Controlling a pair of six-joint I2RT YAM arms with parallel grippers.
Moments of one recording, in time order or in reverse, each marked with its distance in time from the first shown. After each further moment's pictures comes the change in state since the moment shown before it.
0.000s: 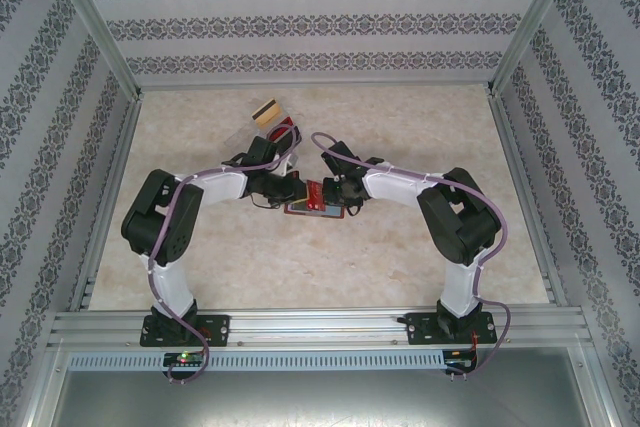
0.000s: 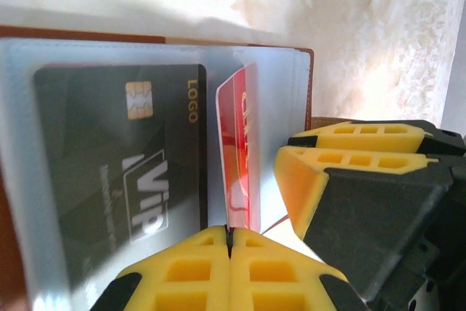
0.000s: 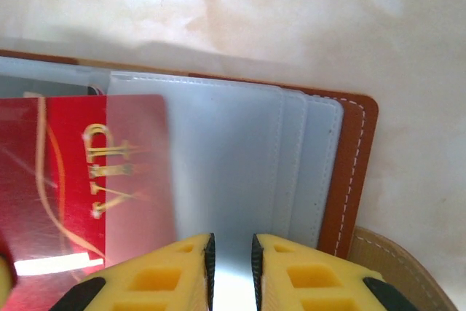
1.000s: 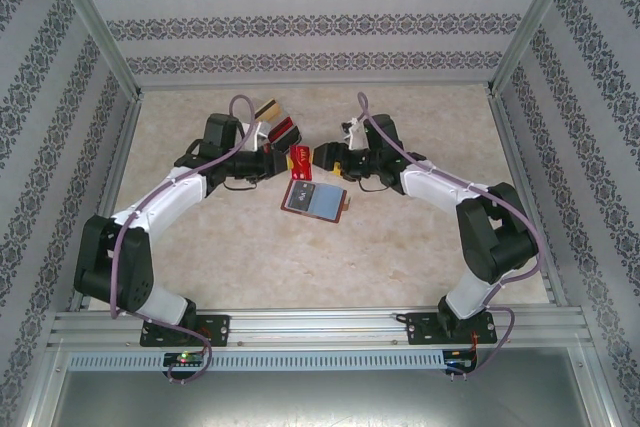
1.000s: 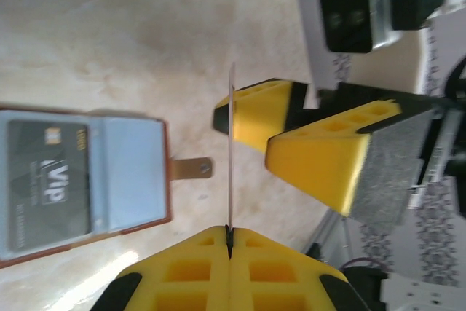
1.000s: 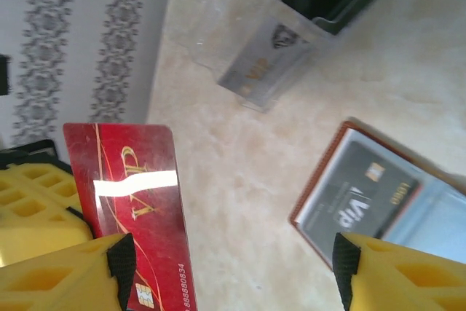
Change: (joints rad) left arm 0.126 -0.358 -0.018 -0.024 0.162 -0.021; right arm -0.190 -0.208 -0.127 0.490 -0.652 0.106
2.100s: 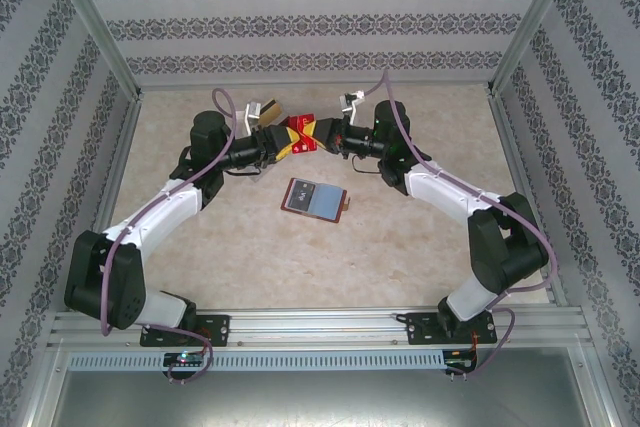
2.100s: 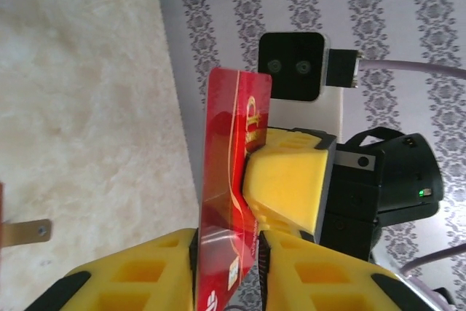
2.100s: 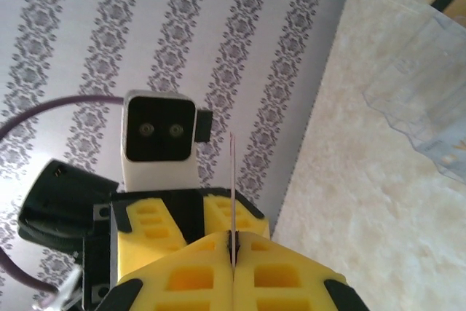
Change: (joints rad) left arm -0.028 -0.093 -0.101 0.526 0.018 -0.524; right arm 0.032 -0.074 0.020 0.412 -0.055 0.399
